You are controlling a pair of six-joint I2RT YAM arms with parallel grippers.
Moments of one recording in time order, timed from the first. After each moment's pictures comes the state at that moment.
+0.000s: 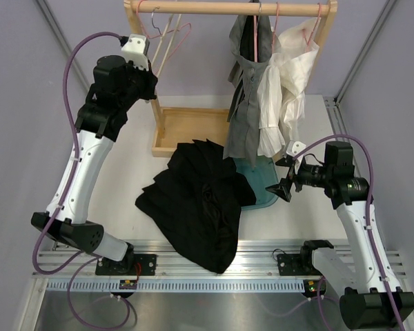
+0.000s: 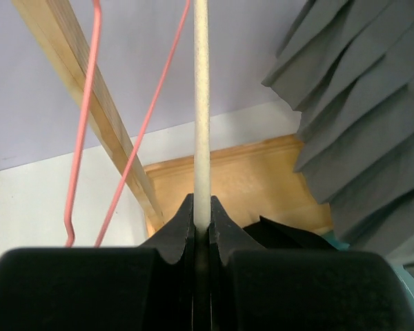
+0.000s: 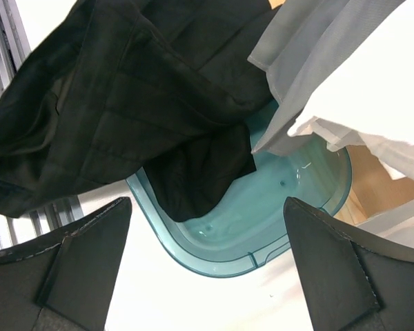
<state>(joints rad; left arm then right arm) -0.33 1.45 1.85 -0.59 -0.01 -0.02 0.04 0.87 0.94 -0.75 -0.95 -0.71</state>
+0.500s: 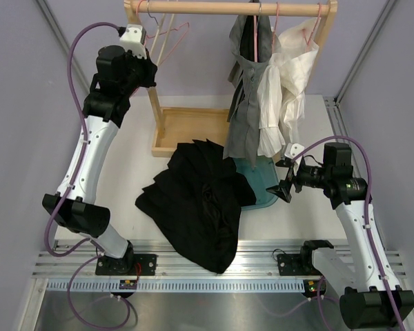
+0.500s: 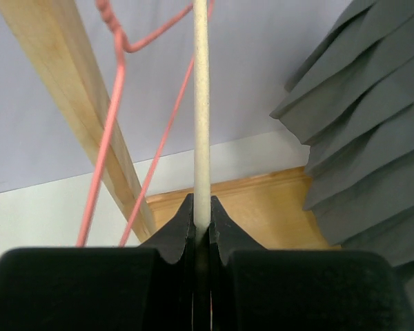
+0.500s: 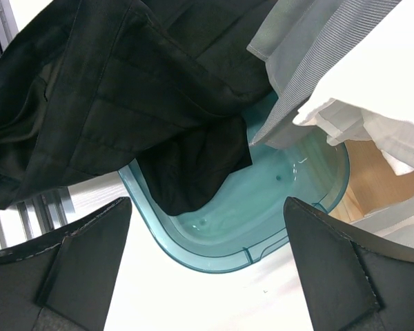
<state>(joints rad) -0.24 1.60 1.92 -0.46 0.07 -0.05 0.04 0.87 0.91 -0.75 -0.93 -0.77</state>
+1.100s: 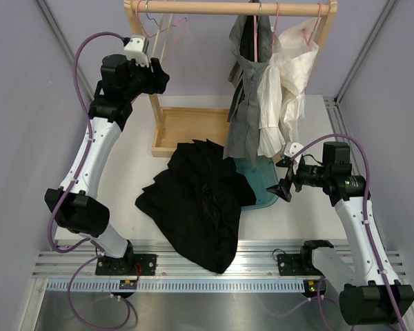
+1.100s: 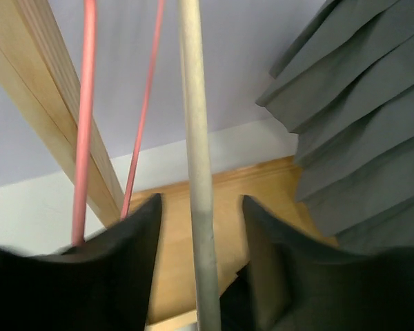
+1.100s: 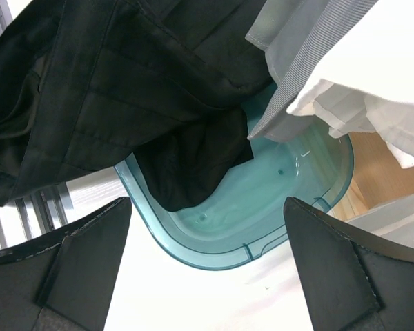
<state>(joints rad) -0.20 1.61 1.77 -0.32 0.20 -0.09 0.03 0.91 0.91 -0.76 -0.93 -0.78</state>
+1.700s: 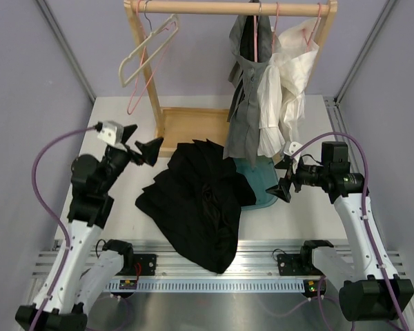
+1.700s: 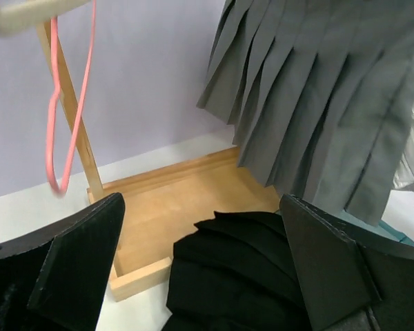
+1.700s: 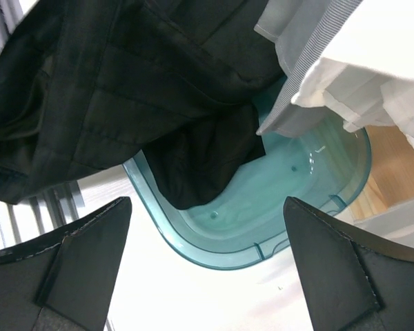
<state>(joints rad) -0.20 0.78 0.87 0.04 0.33 -0.11 0.02 0.93 0.91 -0.78 -0.95 -0.78</state>
